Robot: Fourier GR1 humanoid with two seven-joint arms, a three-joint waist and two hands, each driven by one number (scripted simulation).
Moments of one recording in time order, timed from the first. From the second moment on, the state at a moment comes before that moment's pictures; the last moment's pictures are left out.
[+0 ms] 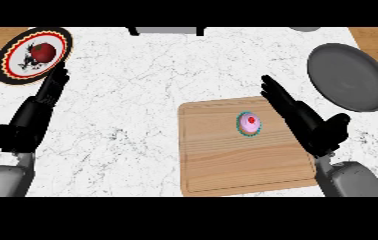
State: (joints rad) left arm -0.15 0.50 -0.09 -1.46 0.13 0.09 -0.12; right arm -0.20 -0.42 0.31 -1.56 -0.33 0.04 0.10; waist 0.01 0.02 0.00
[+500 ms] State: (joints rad) left arm -0.09 0.28 -0.19 -1.53 0.16 0.13 -0.13; right arm -0.26 -0.45 0.11 -1.51 -0.32 0.02 -0.08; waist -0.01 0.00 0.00
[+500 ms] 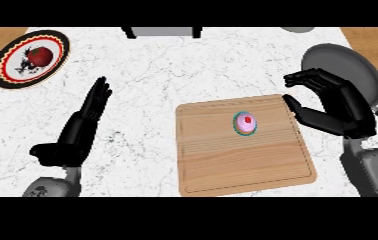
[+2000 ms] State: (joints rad) left arm -0.05 0.14 -0.25 -1.56 0.10 0.14 -0.13; right arm -0.45 -0.60 0.43 -1.53 0.23 0.35 0.26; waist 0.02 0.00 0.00
